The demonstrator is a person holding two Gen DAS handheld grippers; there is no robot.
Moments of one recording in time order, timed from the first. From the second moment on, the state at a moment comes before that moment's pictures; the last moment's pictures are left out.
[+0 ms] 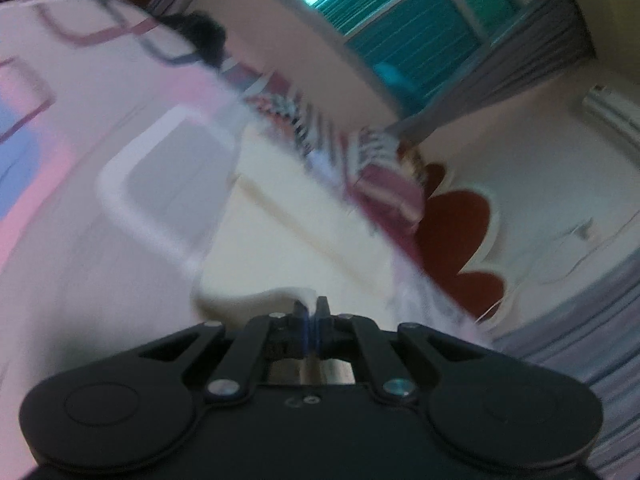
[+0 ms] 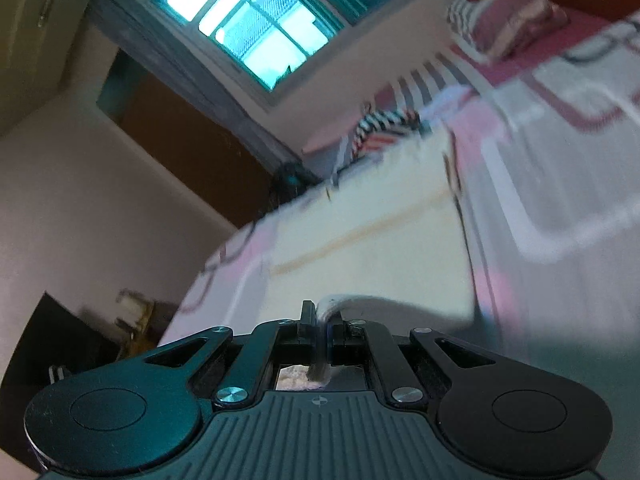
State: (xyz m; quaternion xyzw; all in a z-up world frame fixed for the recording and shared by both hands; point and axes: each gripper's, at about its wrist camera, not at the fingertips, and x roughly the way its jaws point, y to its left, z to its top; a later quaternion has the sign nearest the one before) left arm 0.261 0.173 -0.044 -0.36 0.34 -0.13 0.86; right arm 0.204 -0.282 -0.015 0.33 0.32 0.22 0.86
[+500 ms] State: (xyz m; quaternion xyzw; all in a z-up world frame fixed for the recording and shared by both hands) left arm 0.480 0.174 -0.088 -0.35 0.36 -0.13 0.85; right arm 0.429 -0.305 -0.054 0.38 0.34 0.15 0.85
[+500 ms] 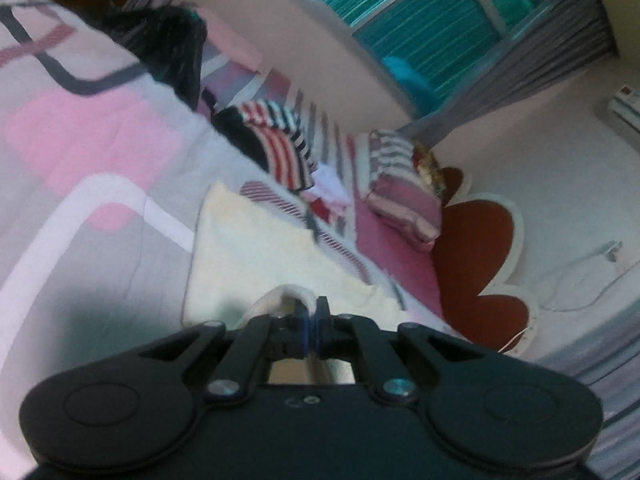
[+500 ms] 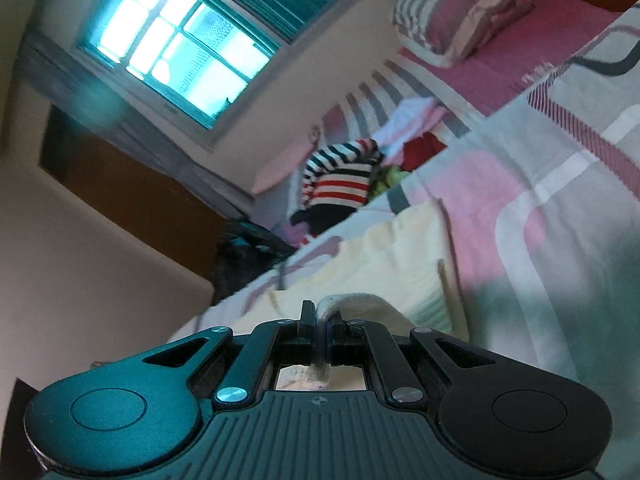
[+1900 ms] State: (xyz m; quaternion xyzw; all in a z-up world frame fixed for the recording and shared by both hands) left arm 0.564 0.129 -0.117 -0.06 0.31 -0.16 0.93; right arm 0.523 -0.241 -0.125 0.07 0.32 0.11 0.94
